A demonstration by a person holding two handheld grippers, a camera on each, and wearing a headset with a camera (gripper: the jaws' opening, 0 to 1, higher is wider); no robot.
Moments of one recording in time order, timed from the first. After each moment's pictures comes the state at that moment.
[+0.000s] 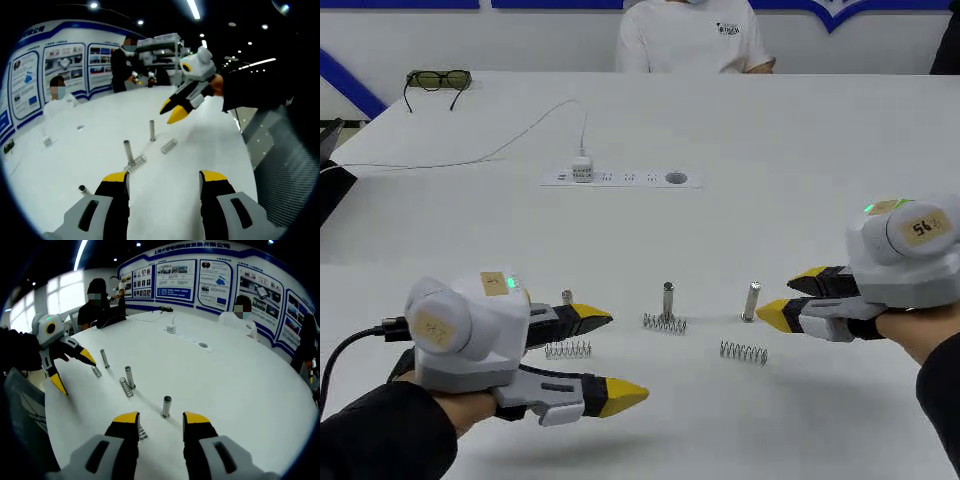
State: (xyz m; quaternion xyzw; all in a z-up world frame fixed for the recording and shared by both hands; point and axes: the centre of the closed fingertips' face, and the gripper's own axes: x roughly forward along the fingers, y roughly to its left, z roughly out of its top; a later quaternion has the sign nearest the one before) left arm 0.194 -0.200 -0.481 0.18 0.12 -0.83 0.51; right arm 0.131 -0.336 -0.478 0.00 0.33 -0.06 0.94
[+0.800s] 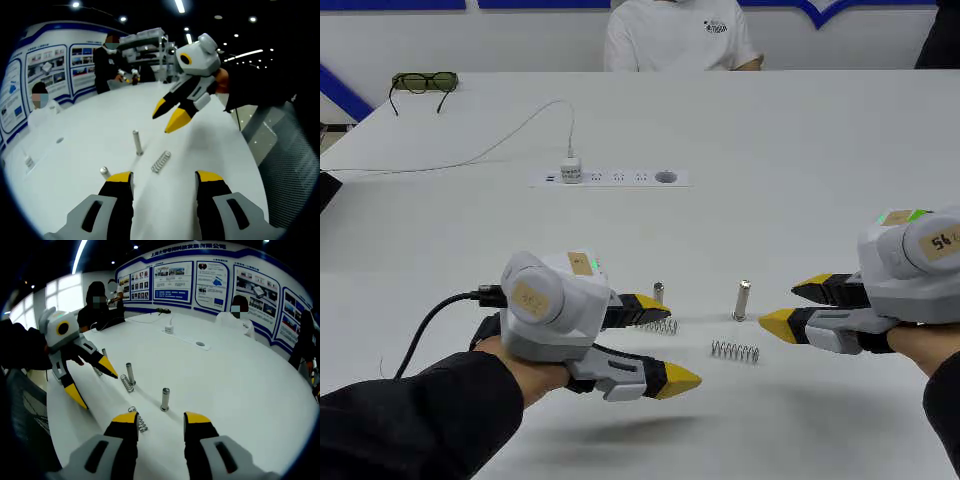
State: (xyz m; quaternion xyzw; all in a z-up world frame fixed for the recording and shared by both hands) left arm 0.157 -0.254 -0.489 0.21 0.10 -0.86 0.46; right arm 0.115 -0.339 -0.477 0.00 0.32 -0.06 0.95
